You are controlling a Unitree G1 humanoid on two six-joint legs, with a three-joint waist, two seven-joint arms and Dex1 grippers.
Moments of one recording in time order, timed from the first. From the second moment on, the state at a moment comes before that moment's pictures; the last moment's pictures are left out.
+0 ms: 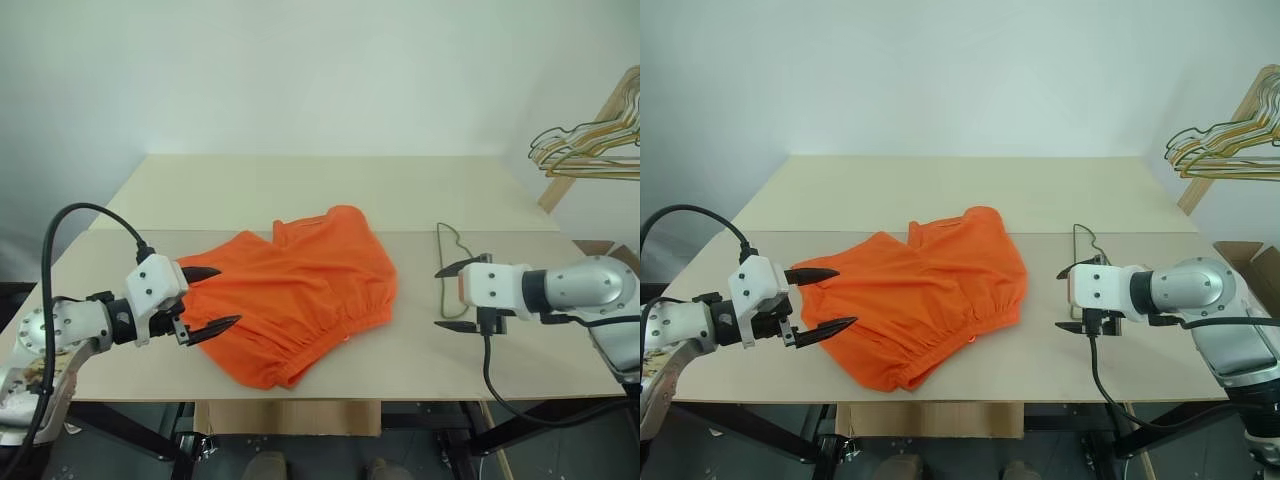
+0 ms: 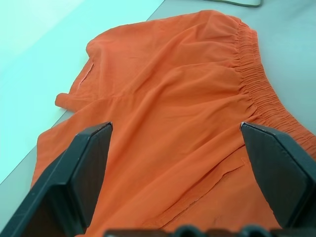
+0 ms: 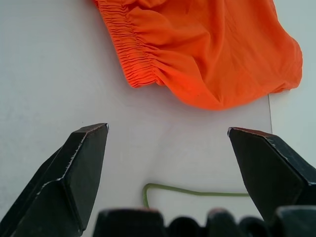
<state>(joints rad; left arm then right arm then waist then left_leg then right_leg) 0.01 0.87 0.26 -0.42 -0.41 0.39 -0.99 -0.30 -1.03 0.07 -0.21 0.06 0.13 1.18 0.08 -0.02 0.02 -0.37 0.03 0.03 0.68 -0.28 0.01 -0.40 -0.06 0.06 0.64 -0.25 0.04</state>
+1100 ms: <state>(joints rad) -0.02 1.02 0.16 -0.26 -0.31 0.37 -1.09 -0.34 -0.63 0.42 -0.49 0.16 0.33 1.12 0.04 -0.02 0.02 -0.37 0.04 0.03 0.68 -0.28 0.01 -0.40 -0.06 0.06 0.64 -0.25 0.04</state>
